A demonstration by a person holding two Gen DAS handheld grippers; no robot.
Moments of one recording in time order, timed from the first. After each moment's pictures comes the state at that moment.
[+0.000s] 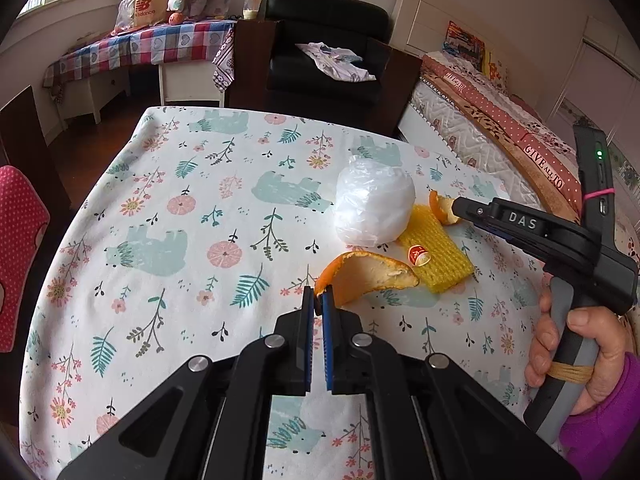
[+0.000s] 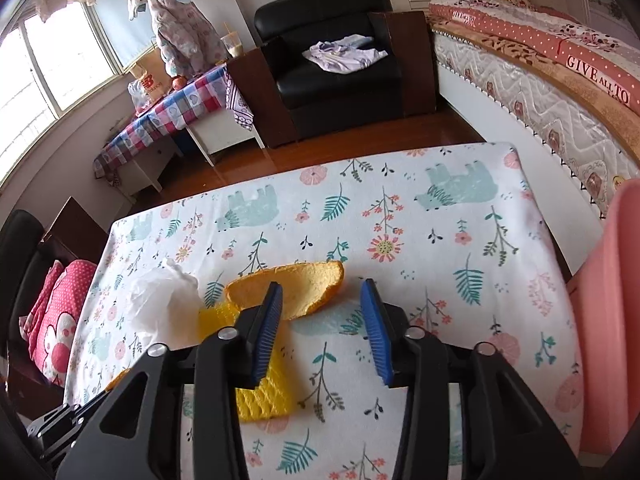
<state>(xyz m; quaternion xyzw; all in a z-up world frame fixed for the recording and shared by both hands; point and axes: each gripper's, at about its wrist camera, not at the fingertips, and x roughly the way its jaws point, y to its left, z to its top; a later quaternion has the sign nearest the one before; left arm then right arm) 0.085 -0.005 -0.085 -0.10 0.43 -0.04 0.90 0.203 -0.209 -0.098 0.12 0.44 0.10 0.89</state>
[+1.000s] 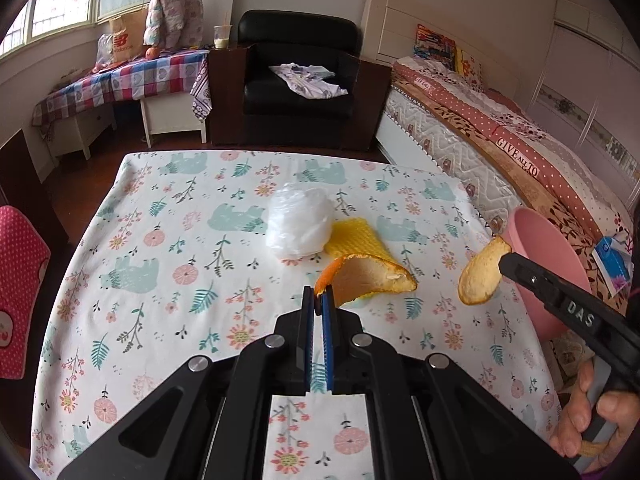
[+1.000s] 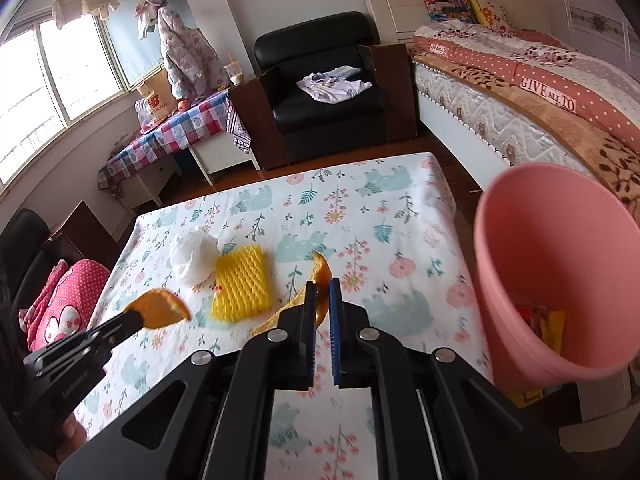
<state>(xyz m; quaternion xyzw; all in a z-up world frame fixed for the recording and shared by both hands) 0.063 -0.059 -0.046 -0.06 0.40 -0.06 0.91 0.086 -0.263 -0.052 0.12 0.38 0.08 0.91</state>
